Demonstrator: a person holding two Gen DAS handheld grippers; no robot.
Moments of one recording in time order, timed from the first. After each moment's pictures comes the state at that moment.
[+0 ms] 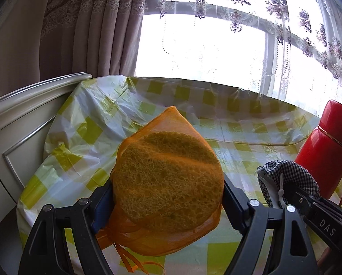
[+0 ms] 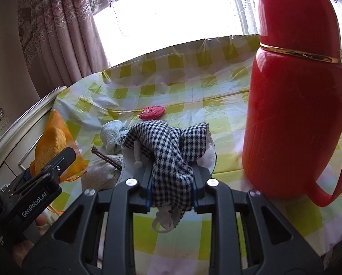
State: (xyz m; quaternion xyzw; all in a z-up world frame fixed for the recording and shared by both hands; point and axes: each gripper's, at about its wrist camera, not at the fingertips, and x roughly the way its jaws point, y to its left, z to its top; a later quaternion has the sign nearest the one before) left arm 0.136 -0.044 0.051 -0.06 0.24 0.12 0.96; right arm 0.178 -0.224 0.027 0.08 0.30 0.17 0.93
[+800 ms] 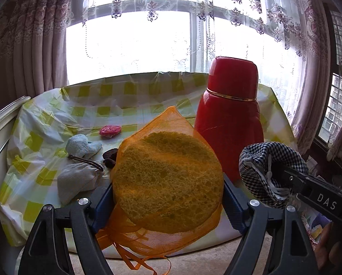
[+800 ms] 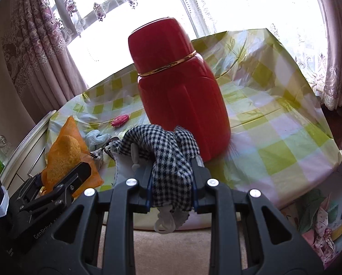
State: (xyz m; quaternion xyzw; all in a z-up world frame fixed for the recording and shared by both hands) left arm 0.094 -0.195 0.066 0.02 0.27 -0.04 0.96; right arm 0.099 -0.370 0.040 0.16 0.30 0.10 0.93
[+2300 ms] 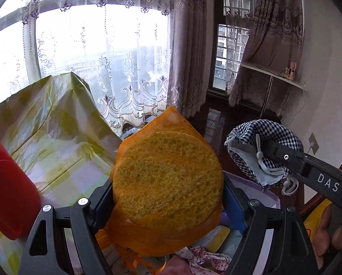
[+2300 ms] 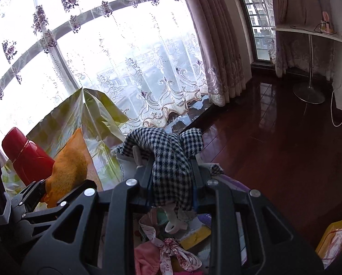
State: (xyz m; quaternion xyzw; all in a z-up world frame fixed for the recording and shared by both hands) left arm 0.096 -0.515 0.049 0.13 0.30 -0.40 0.85; right arm -0.015 -0.637 0.055 0.23 0.25 -0.22 0.92
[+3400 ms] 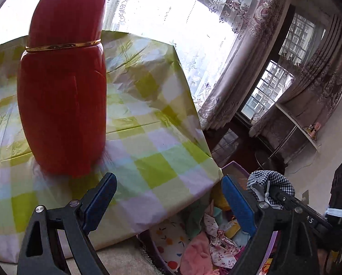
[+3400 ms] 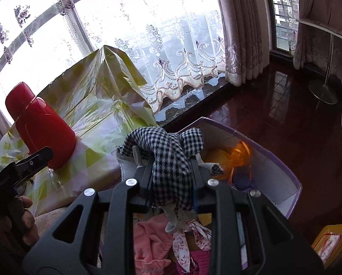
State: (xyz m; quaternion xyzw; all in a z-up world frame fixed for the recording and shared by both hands) left arm 0.140 -0.340 0.041 -0.06 0.37 -0.30 0.88; right arm 0.008 -0.581 0.023 0.19 0.33 -0.15 0.91
